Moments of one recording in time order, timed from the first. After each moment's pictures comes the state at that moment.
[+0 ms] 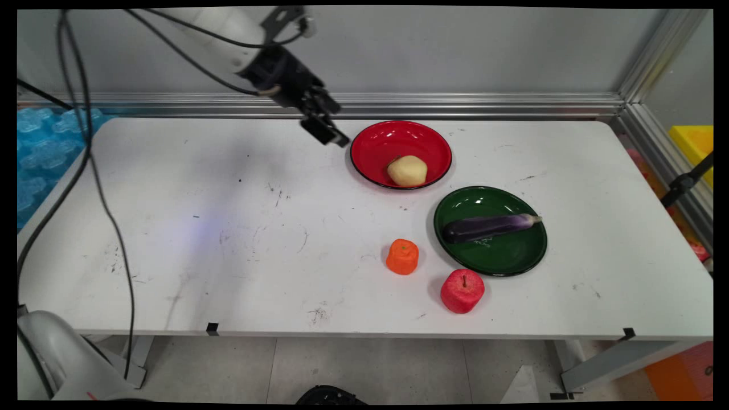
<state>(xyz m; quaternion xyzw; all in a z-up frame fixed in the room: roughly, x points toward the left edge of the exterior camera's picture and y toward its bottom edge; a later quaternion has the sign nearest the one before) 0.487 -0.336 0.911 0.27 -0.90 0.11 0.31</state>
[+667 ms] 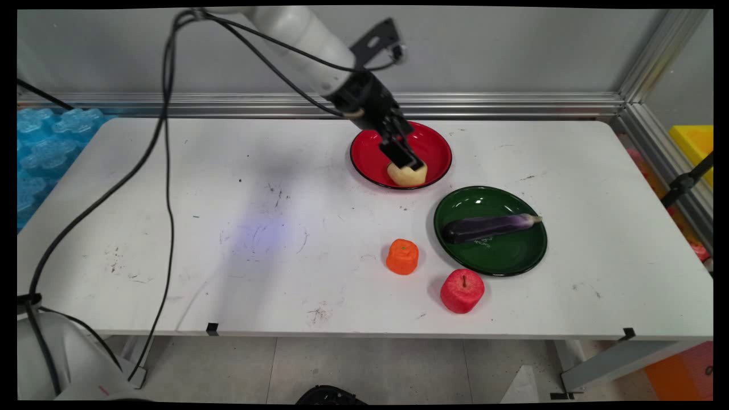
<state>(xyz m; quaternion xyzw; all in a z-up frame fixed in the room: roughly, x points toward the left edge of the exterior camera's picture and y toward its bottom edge) 0.370 -0.372 0.883 0.23 -0.91 0.09 0.33</state>
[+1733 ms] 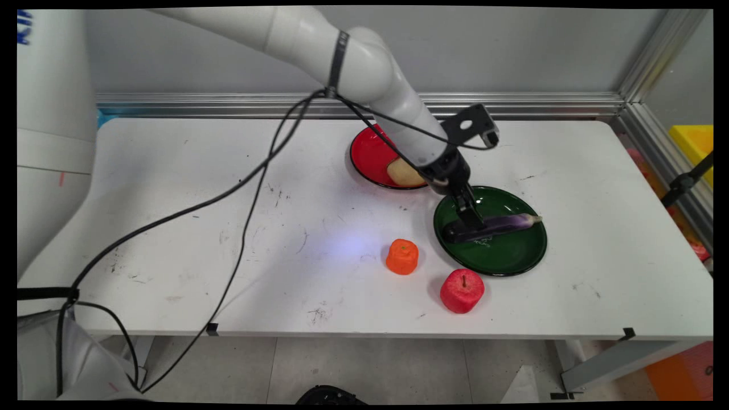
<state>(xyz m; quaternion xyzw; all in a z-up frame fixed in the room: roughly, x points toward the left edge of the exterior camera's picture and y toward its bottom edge) 0.227 -0.400 0.780 0.23 -0.92 0.05 0.30</state>
